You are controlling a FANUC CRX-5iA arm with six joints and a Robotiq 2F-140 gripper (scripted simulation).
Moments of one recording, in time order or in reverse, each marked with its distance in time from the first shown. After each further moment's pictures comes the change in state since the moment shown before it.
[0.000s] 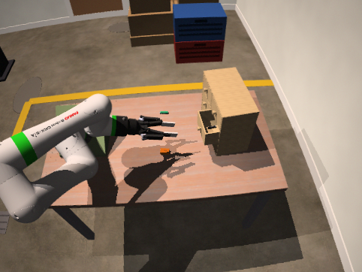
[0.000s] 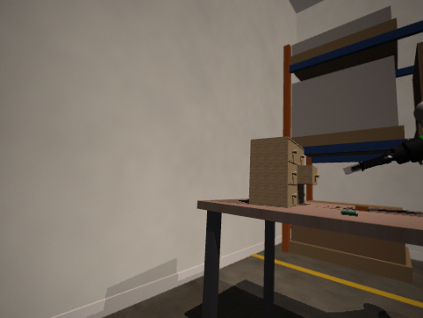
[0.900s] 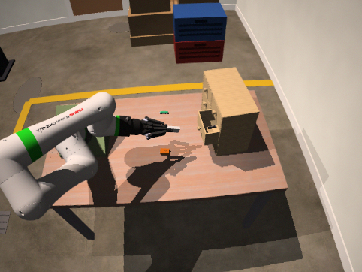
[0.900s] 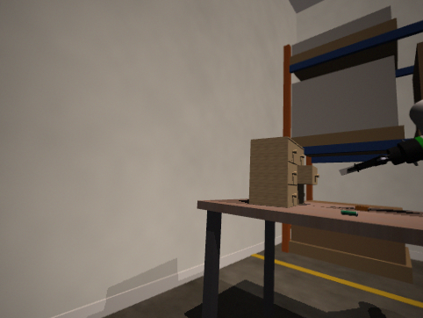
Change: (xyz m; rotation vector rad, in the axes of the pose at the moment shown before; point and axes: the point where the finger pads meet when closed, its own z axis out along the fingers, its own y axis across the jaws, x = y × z) arm 0.001 0.000 0.015 0.001 -0.002 -0.001
